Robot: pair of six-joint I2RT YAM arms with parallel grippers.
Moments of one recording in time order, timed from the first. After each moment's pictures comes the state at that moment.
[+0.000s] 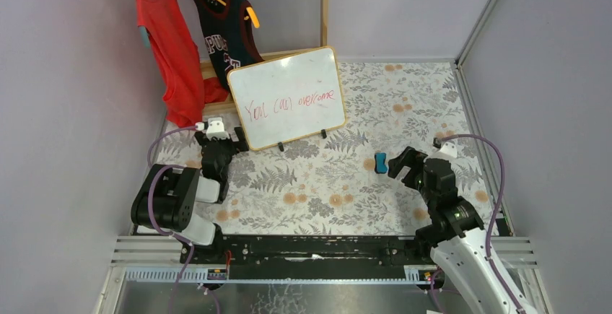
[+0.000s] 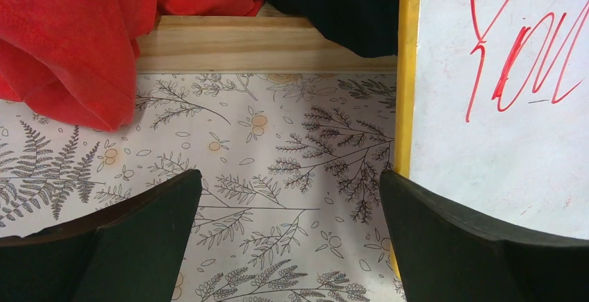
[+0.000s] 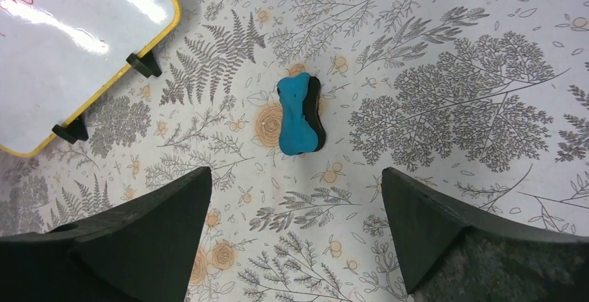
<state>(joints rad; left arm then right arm) -0.08 1.51 0.21 1.16 -0.18 -0.11 0.34 0.44 0.42 -0.50 0.22 0.61</state>
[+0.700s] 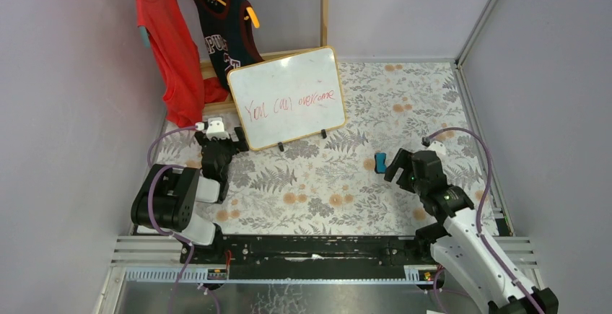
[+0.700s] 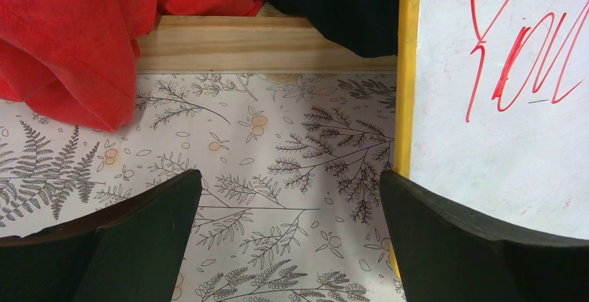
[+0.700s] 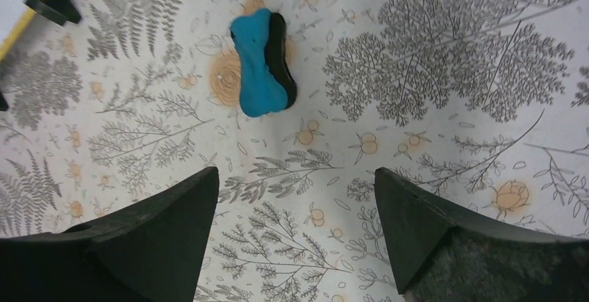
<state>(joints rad) -0.08 1.51 0.21 1.16 -0.18 -0.11 0.34 0.61 0.44 -0.55 0.20 0.64</state>
